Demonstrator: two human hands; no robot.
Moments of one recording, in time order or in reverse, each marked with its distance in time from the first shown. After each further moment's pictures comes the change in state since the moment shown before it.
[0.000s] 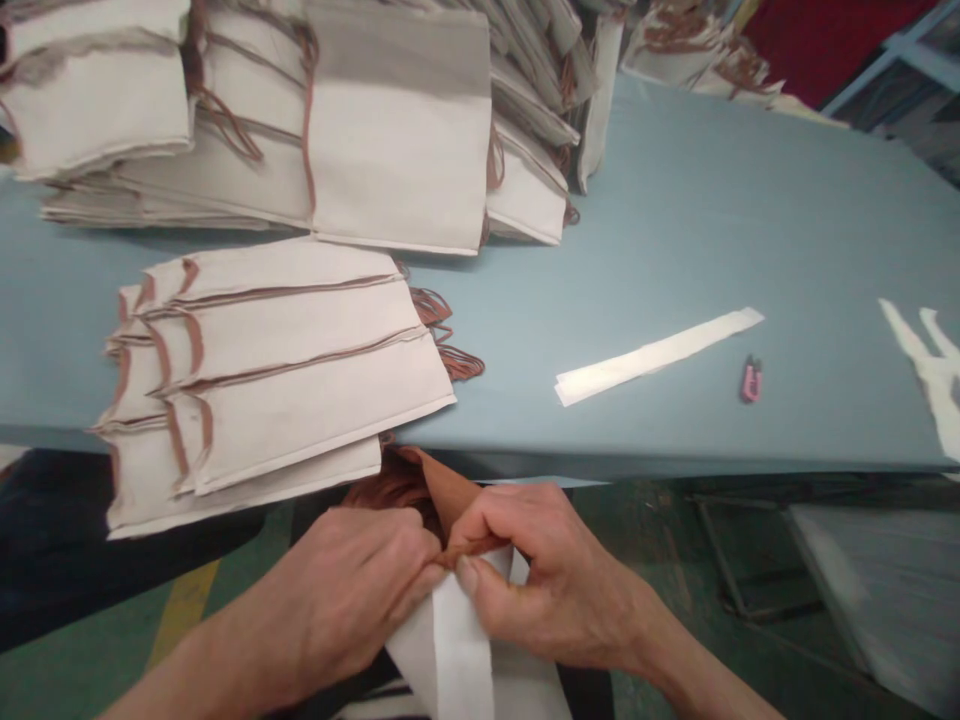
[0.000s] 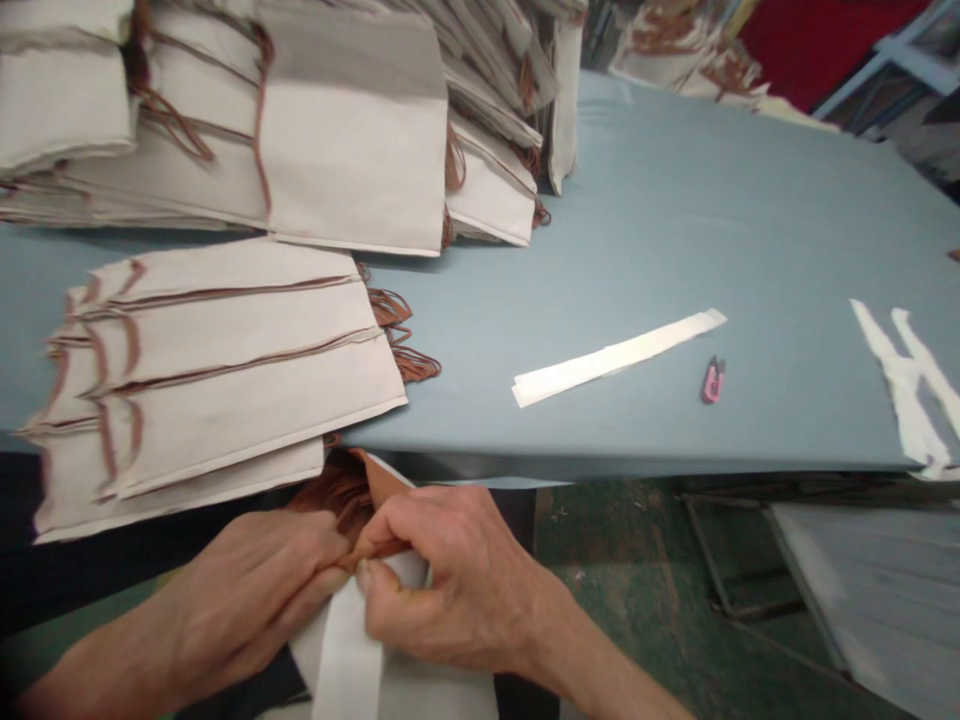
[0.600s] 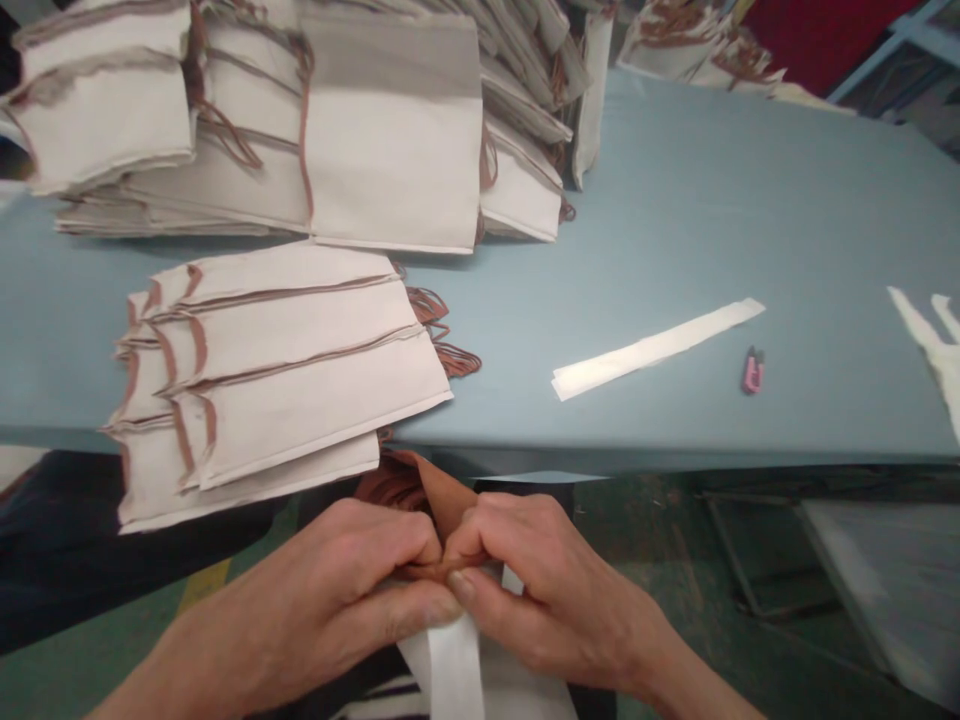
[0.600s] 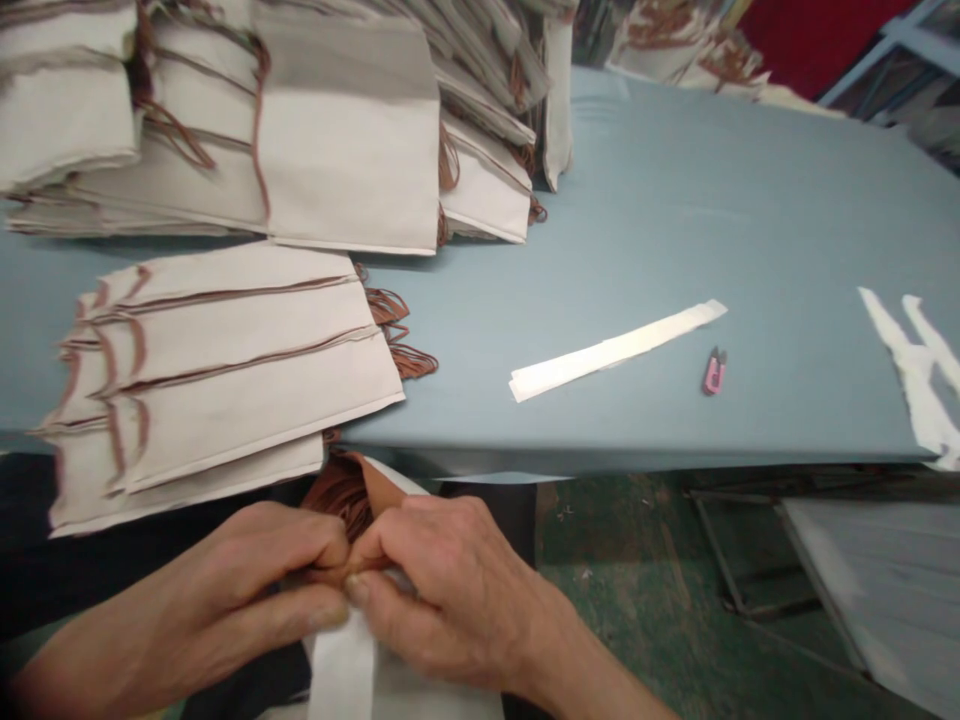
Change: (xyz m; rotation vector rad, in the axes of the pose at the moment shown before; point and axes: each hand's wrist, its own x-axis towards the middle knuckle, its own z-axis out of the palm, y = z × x) left_hand 0.006 0.010 -0.022 -0.381 -0.336 -0.400; right_hand -0.014 0.002 -0.003 0.025 -0.105 -0.078
